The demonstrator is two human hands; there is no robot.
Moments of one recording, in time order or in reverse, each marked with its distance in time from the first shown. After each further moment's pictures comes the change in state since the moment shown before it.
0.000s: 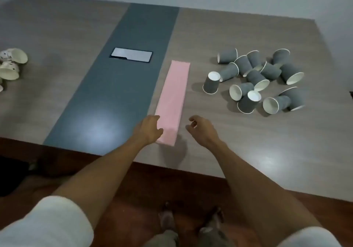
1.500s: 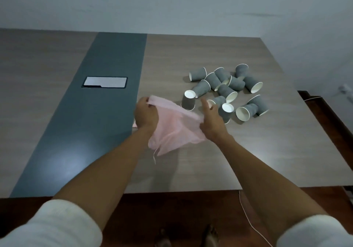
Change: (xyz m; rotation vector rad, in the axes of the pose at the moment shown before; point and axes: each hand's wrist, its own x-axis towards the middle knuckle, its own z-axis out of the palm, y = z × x) left_hand 0.063 0.097 -0.071 -0.797 0.578 -0.024; right_hand 0.016 -0.002 -0.101 -0.116 0.351 0.051
